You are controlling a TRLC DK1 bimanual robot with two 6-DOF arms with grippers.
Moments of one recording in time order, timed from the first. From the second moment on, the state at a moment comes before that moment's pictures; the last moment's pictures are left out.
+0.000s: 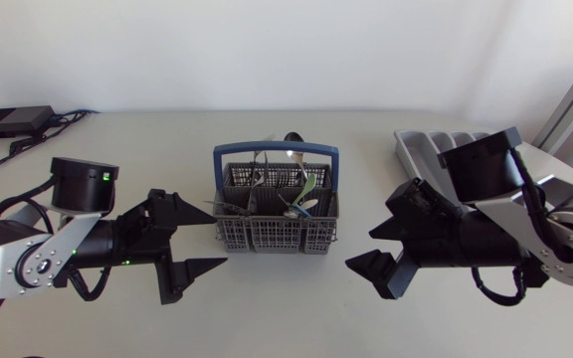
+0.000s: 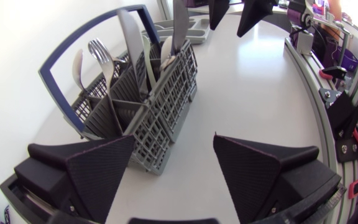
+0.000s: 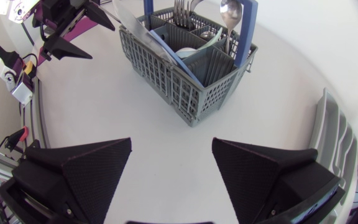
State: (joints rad) left arm -0.28 1.32 0.51 0.05 0.62 0.80; right arm 0.45 1.15 0.64 -0.38 -0.28 -0.27
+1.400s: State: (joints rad) left arm -0.30 1.51 0.71 0.12 0.72 0.73; right arm 0.46 1.31 0.64 -0.31 -0.28 -0.29
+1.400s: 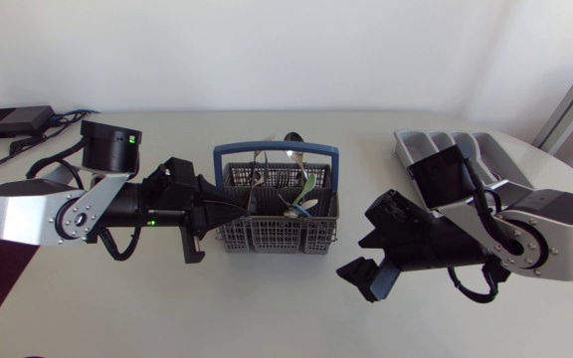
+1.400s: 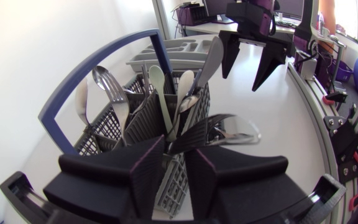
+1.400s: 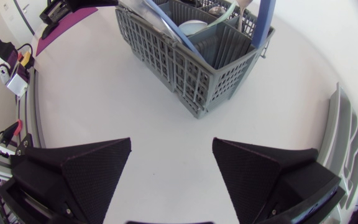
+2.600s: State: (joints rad) left arm -0.32 1.30 0.96 -0.26 0.74 0.73; right arm 0.49 1.22 0.64 -0.34 -0.28 -0.29
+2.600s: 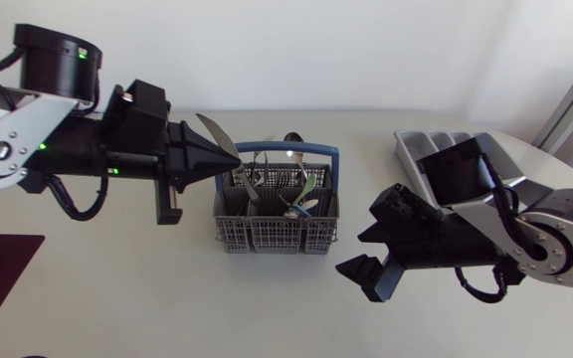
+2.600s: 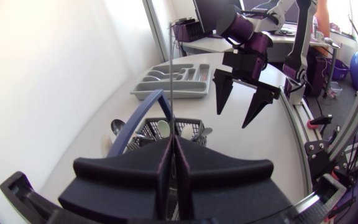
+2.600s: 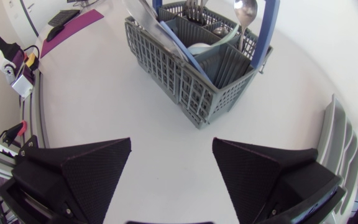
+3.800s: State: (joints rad) left arm -0.58 1.22 0.96 -0.25 0.80 0.35; right arm 0.64 1.09 0.80 -0.37 -0.42 -0.28
